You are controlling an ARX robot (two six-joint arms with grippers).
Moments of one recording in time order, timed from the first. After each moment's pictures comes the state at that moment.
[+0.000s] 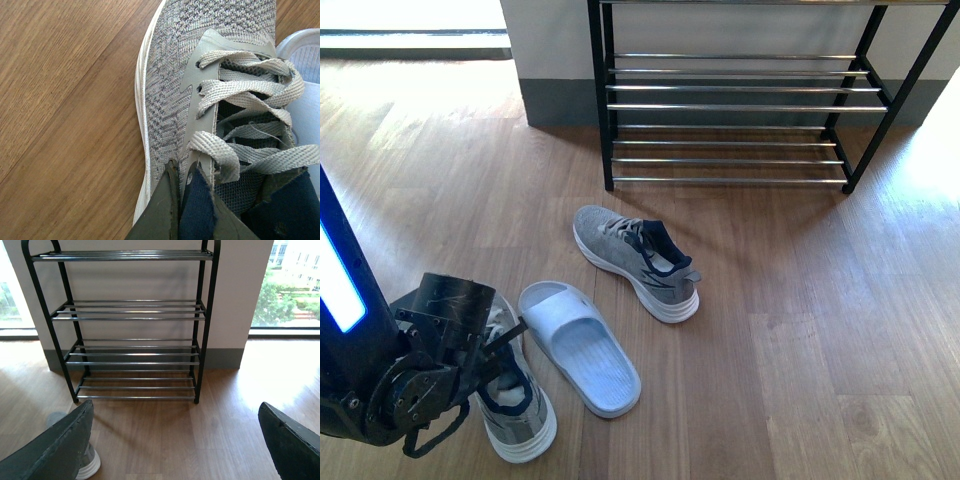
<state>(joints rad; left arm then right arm) -0.24 2.77 0.99 0.71 -0.30 -0.83 0.00 0.00 0.02 0.00 0.00 -0.01</state>
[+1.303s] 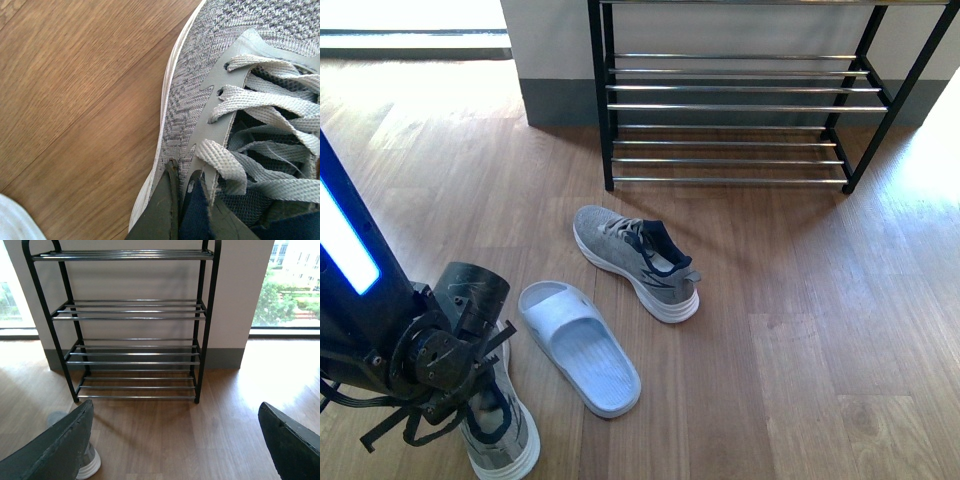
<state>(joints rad) -0.24 2.74 1.08 0.35 -0.38 -1.02 0.00 0.00 0.02 0.00 0.00 -0.01</state>
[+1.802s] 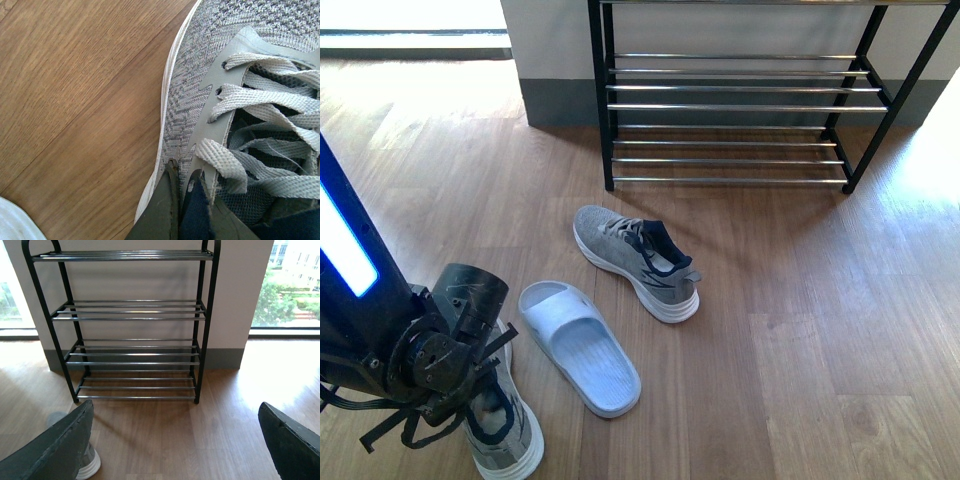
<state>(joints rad) -0.24 2.74 1.07 0.35 -0.36 -0.99 0.00 0.00 0.02 0.00 0.00 -0.01</state>
